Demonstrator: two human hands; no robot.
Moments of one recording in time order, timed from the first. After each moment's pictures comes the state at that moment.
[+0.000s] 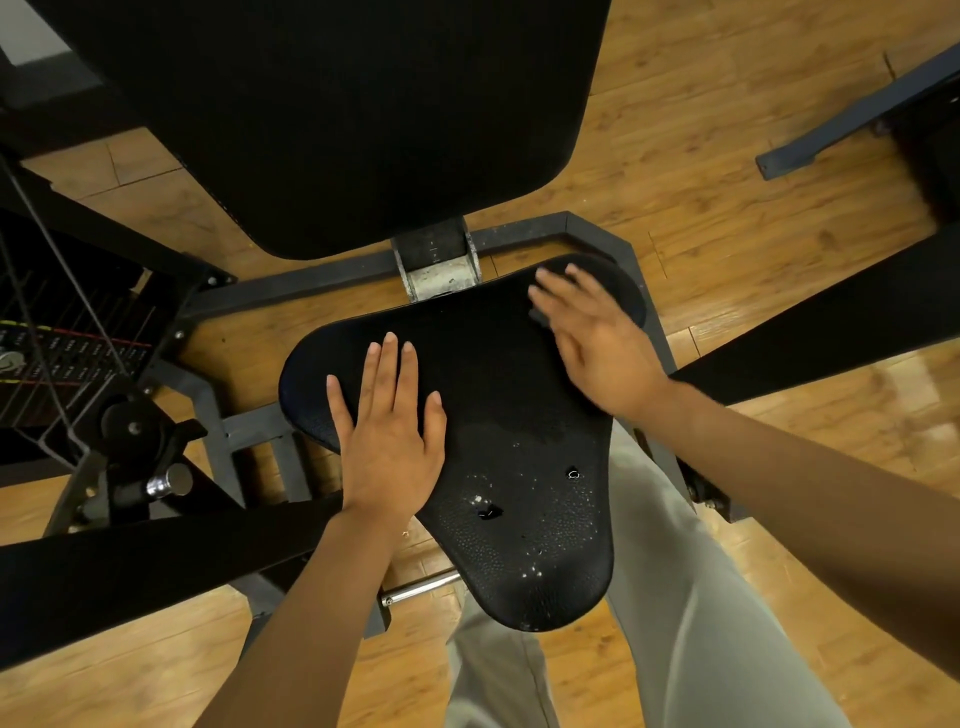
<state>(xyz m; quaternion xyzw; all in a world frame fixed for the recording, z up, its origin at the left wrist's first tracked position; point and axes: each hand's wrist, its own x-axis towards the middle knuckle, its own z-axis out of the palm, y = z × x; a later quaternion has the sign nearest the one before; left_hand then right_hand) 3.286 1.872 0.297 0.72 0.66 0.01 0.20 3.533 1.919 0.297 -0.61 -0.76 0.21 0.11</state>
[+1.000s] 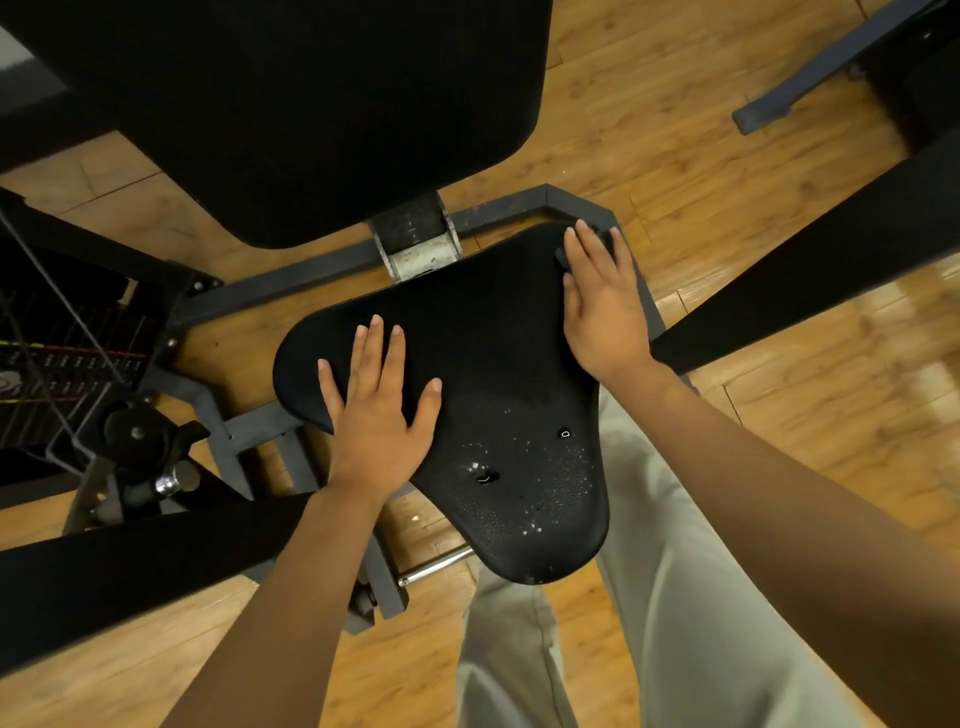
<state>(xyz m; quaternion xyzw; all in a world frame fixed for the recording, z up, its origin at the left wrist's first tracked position) 3.272 1.879 0.304 0.73 0.63 -0.02 0.27 3.524 1.910 0.286 -0.76 -0.59 0.20 0.16</state>
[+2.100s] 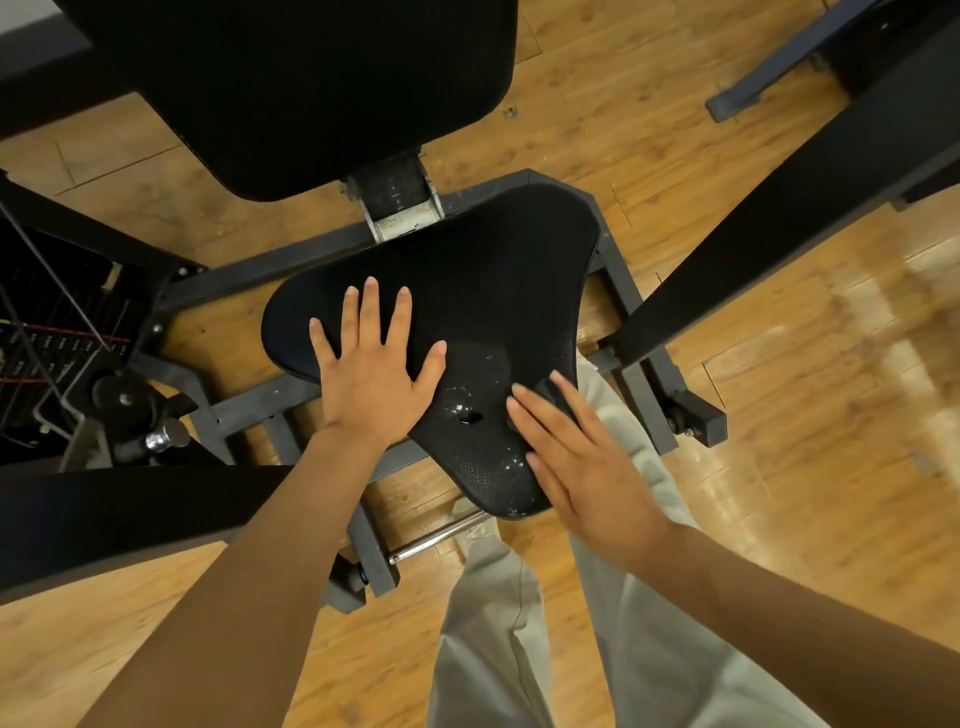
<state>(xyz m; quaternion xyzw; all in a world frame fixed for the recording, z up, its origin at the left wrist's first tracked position) 3.281 1.870 0.321 0.77 0.60 -0.13 0.18 3.477 1.725 0.343 -0.61 -0.77 0.18 0.07</state>
